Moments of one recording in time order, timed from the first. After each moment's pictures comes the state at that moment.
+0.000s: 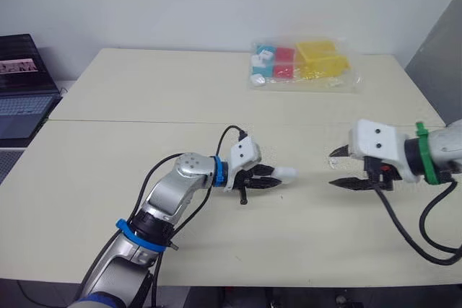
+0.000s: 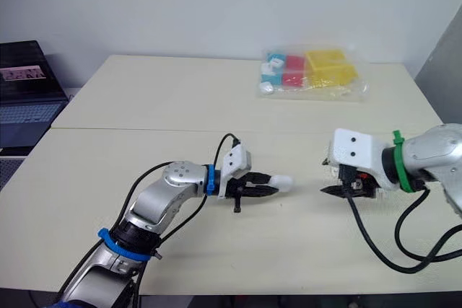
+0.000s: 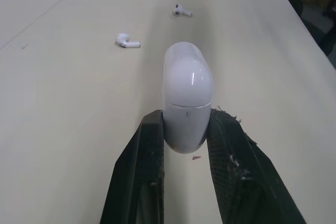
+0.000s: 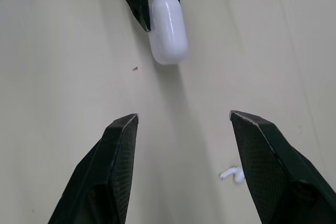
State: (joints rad) left arm -0.52 0.36 -0.29 -0.01 -0.31 0.41 -1.05; right arm -0.44 -1.23 -0.02 -0.62 0.43 0.77 1.15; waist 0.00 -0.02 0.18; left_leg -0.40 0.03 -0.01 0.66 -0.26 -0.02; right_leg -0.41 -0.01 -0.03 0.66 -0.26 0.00
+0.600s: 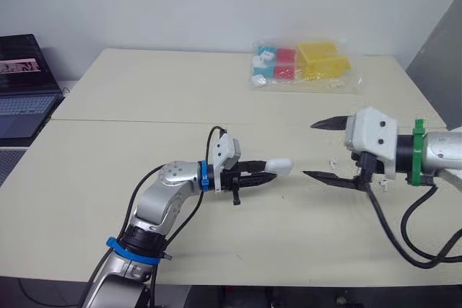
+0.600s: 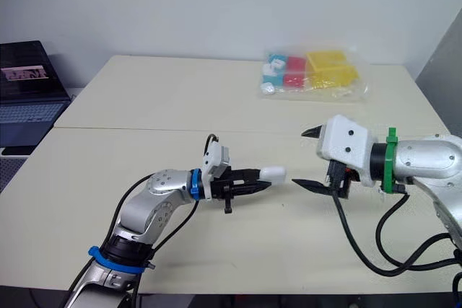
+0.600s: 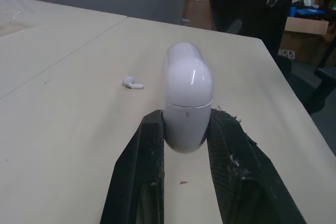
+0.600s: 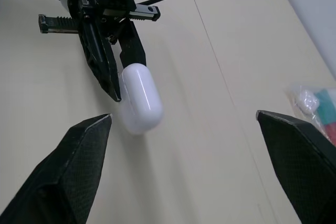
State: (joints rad) left arm -0.43 0.35 -0.21 -0.07 -0.40 0.35 -1.06; right arm -0.44 -1.02 0.01 -0.72 0.43 0.71 0.90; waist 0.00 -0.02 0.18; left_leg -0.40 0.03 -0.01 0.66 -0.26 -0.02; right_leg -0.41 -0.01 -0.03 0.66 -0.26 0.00
